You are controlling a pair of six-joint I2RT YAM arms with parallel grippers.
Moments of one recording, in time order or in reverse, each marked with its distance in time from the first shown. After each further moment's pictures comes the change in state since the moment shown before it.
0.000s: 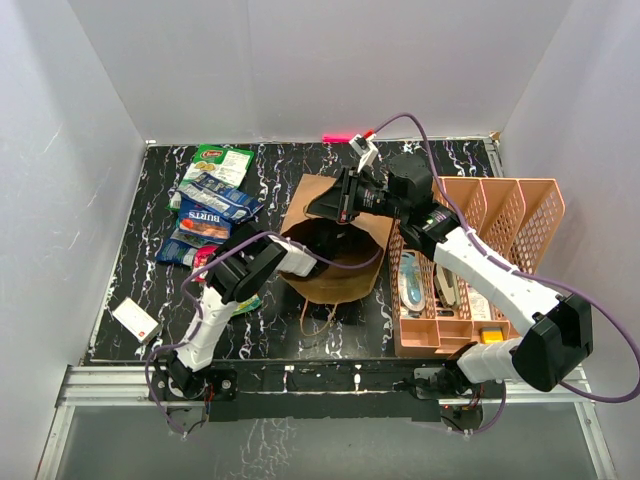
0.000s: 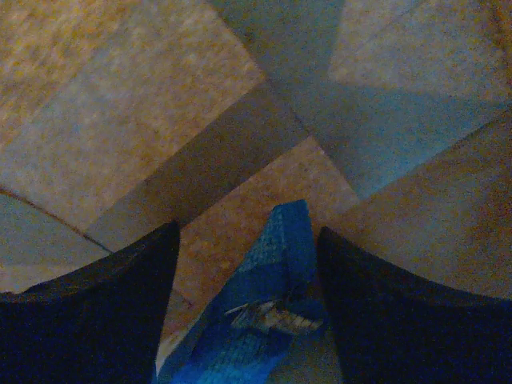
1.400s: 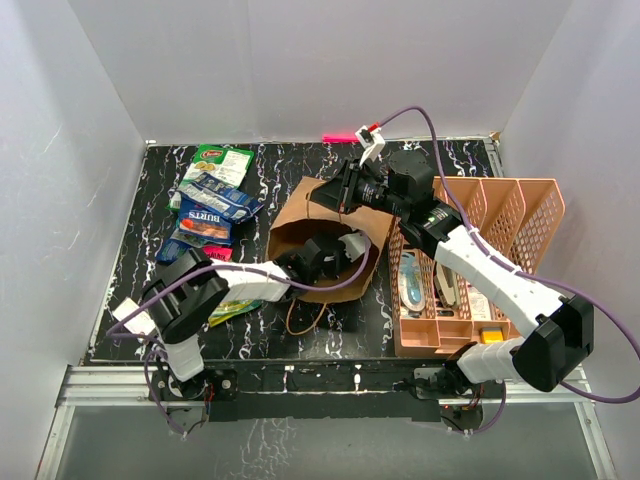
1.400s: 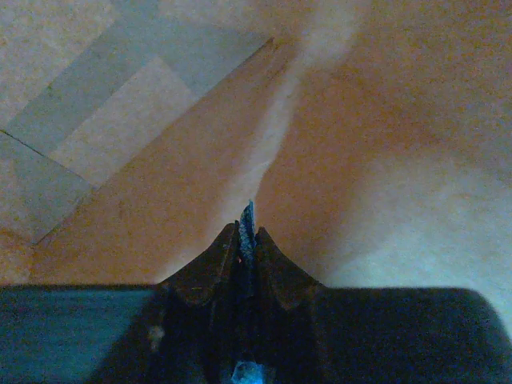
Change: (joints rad) left arm -0.118 -0.478 -0.328 -0.394 0.150 -0.207; right arm 0.010 -0.001 0.046 -0.040 0.157 -0.082
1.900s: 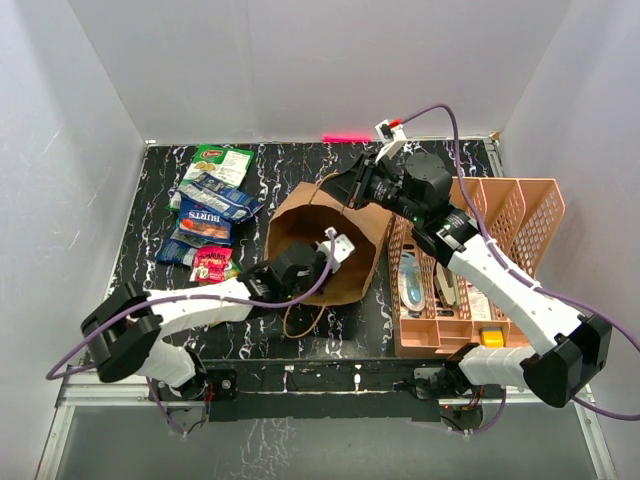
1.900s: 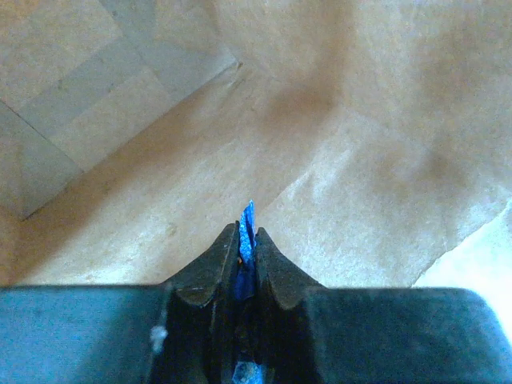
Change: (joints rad) left arm -0.064 -0.356 -0.157 -0.151 0.045 -0.157; right arm -0.001 -0.081 -0.005 -0.006 0.127 -0.021
